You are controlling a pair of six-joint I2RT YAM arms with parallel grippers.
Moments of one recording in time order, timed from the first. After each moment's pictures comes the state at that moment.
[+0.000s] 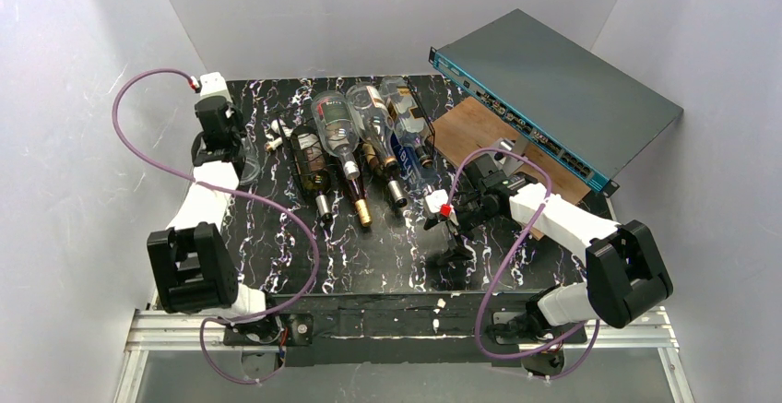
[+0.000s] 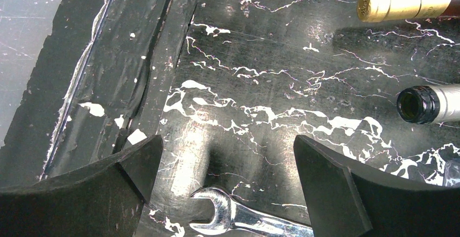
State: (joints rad) left arm 0.14 1.42 1.03 0.05 -0.30 0.00; right arm 0.55 1.38 0.84 -0.69 -1.01 -1.13
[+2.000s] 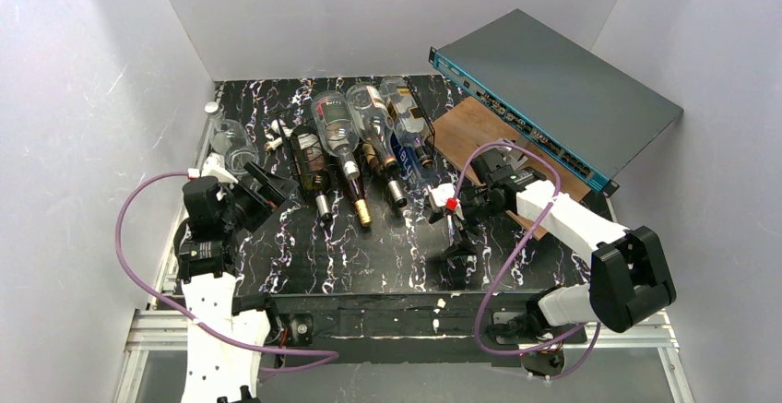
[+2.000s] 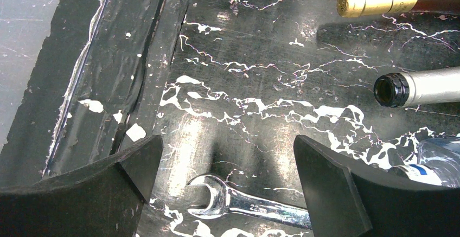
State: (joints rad) left arm 0.19 0.64 0.76 -0.66 0.39 -0.68; right arm 0.50 1.35 0.88 -0.76 -1.01 -1.16
